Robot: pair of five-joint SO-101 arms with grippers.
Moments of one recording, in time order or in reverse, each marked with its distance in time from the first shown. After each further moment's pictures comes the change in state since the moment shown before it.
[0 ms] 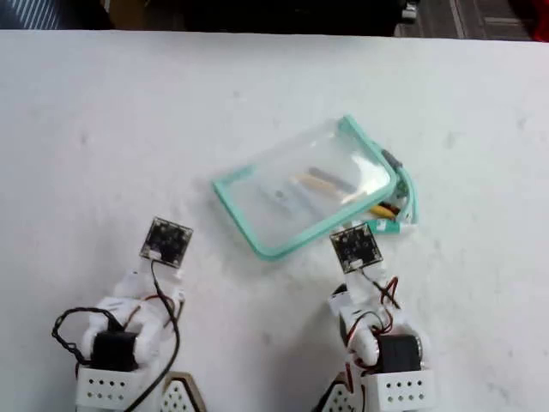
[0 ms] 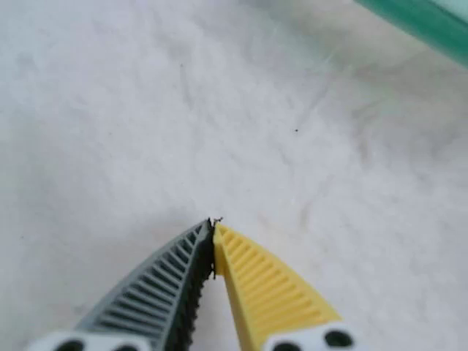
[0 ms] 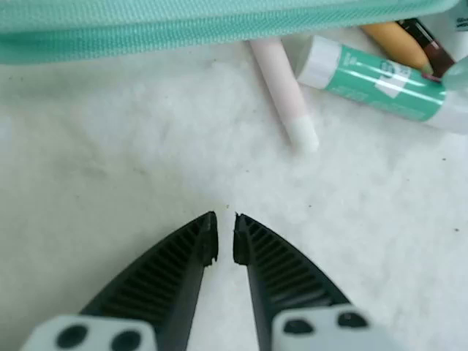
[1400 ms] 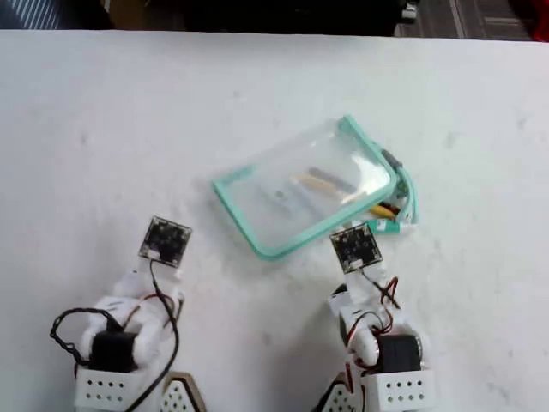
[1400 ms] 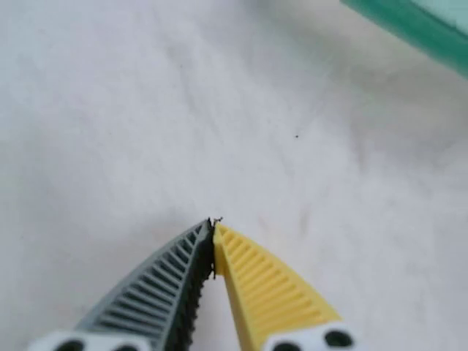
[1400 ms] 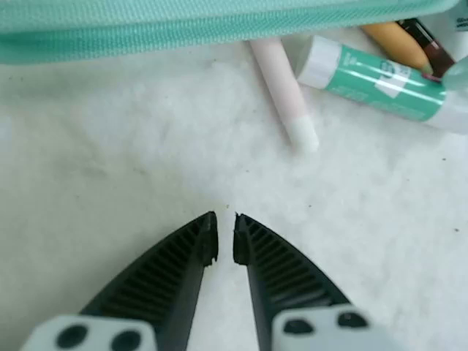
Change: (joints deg) left arm 0.0 0.2 -2.2 0.0 0.2; right arm 0.0 0.0 0.0 0.0 0.0
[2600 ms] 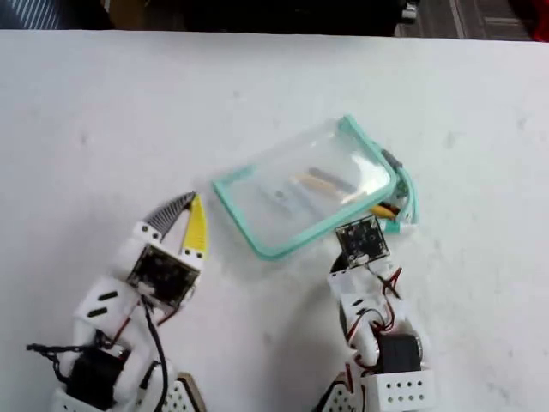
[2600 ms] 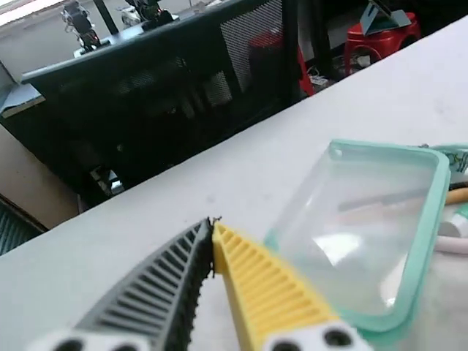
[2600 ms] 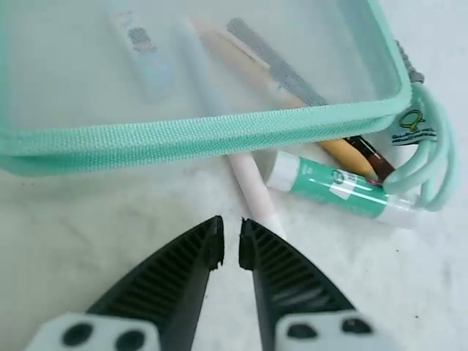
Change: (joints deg) left arm 16.9 -0.7 -16.9 -23.6 -5.5; right arm 0.0 -0.4 0.0 -13.9 0.0
